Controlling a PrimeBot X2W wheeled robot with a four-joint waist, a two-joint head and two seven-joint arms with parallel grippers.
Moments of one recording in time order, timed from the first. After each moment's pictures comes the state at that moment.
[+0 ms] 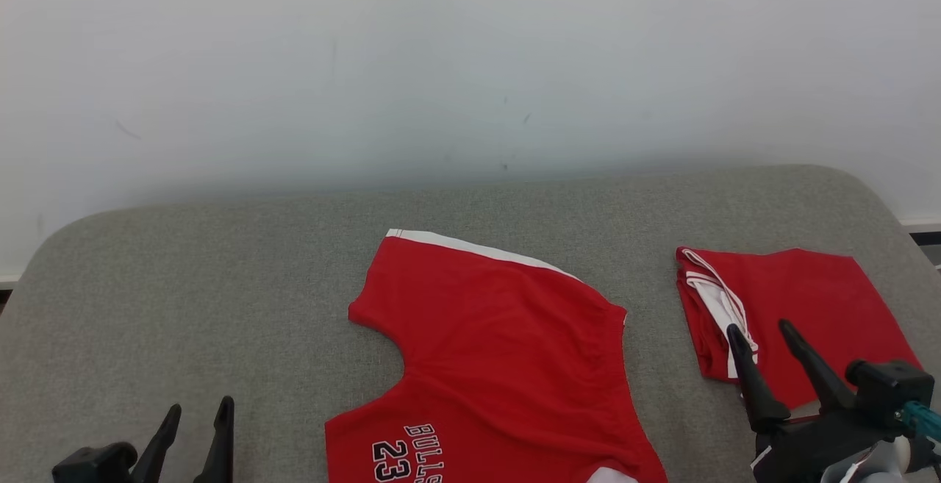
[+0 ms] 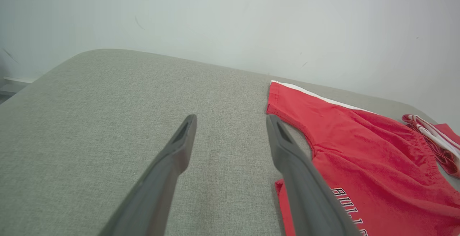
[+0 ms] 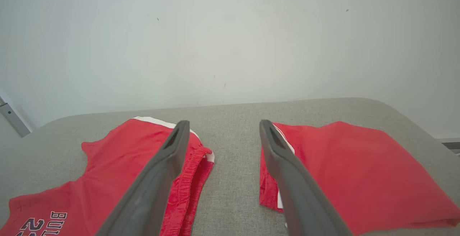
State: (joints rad) left arm -0.09 0.43 -0.50 0.29 -0.73 0.12 -0.25; right arm -0.07 -0.44 0.39 0.17 0.73 -0.10 -0.25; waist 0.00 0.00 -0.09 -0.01
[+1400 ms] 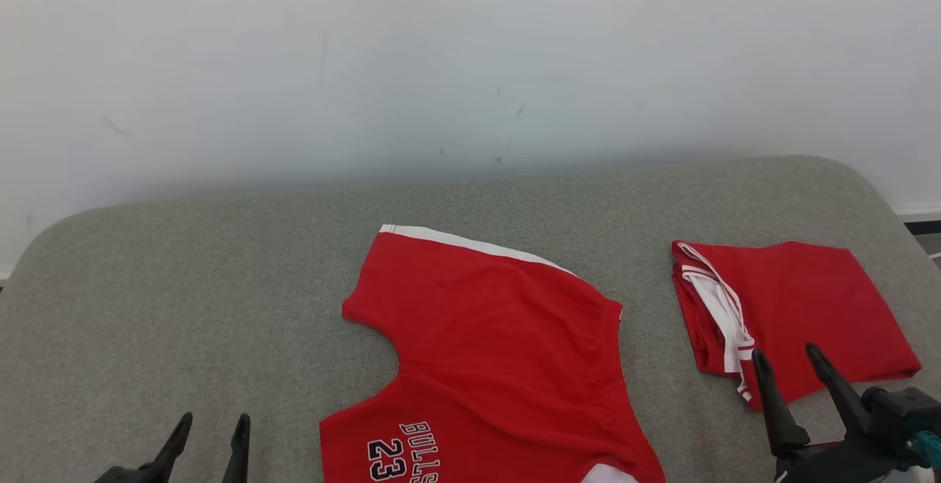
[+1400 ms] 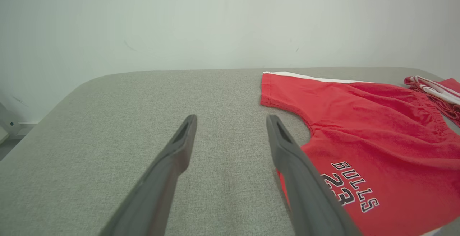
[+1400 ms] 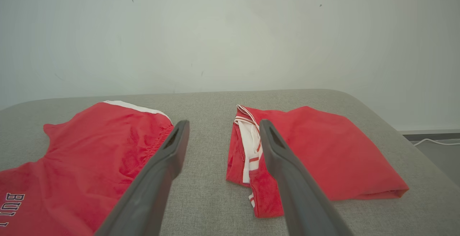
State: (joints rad) left arm 0.02 0.39 -0.41 0.20 -0.45 0.12 -0.23; right arm 0.01 -0.41 0.27 0.19 0.59 -0.11 -0.25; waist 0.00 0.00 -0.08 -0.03
